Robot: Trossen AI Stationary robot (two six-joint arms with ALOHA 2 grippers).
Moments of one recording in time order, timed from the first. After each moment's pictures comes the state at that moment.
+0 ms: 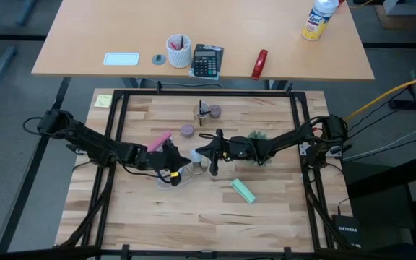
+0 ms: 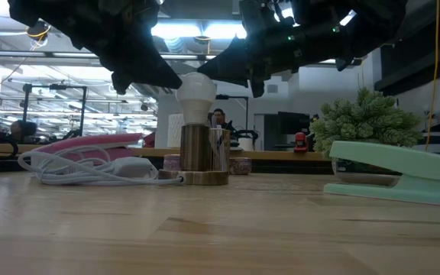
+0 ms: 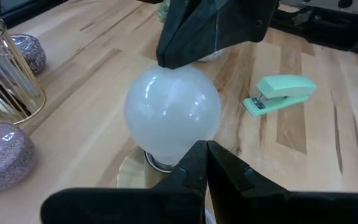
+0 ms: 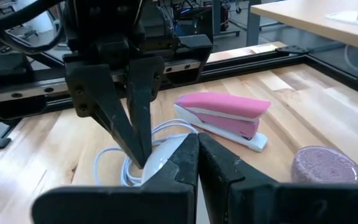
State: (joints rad) left arm -0.26 1.33 0.63 0.16 -0.47 -0.45; right arm 0.08 1.77 0.85 0.70 0.14 0.18
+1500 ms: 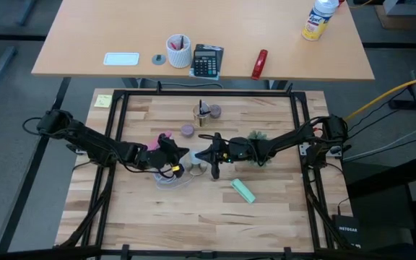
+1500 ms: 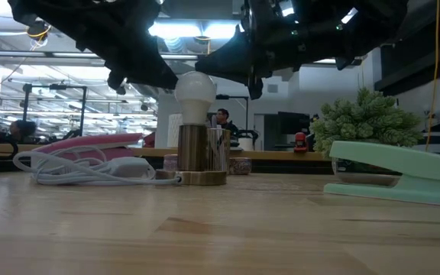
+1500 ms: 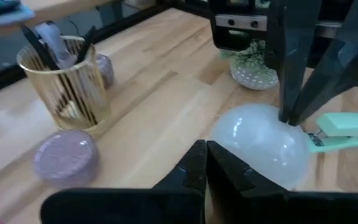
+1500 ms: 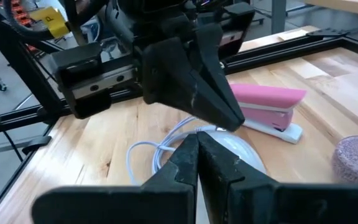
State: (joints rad) left arm -0.26 1.33 0.63 0.15 -0.69 -0.49; right arm 0.08 1.76 0.85 0.69 0.06 0.26
